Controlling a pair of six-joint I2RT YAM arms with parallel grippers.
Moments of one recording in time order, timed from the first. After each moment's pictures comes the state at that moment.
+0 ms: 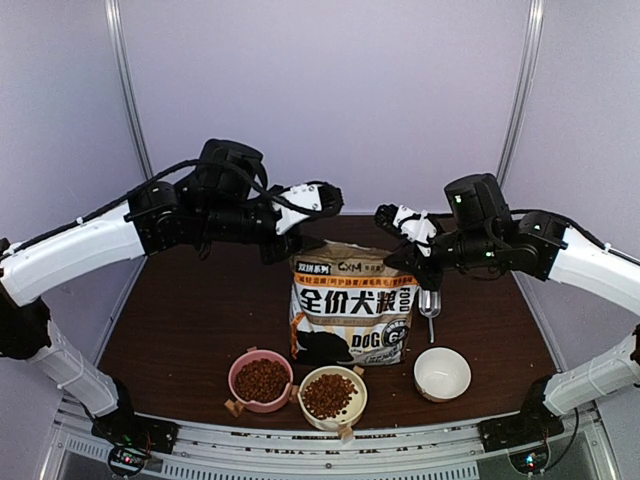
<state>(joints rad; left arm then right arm) -0.99 1.47 1.48 -0.48 0.01 0.63 0.82 1.23 1.17 -0.53 -0.09 -0.38</state>
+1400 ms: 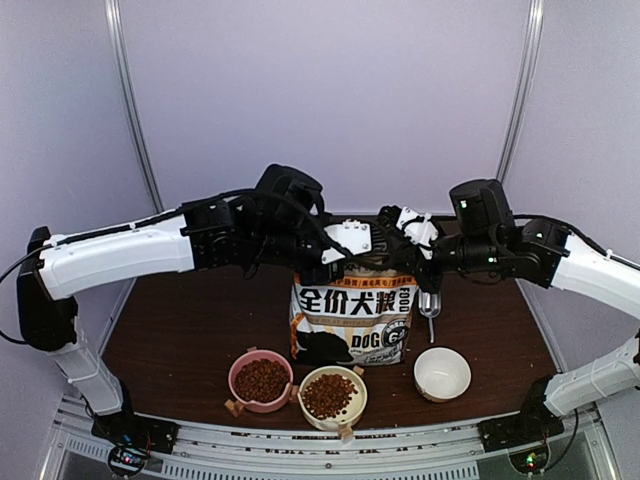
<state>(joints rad) -1.10 1.68 1.59 -0.47 -0.09 0.72 0.81 1.19 1.11 -0.46 -0.11 -0.37</state>
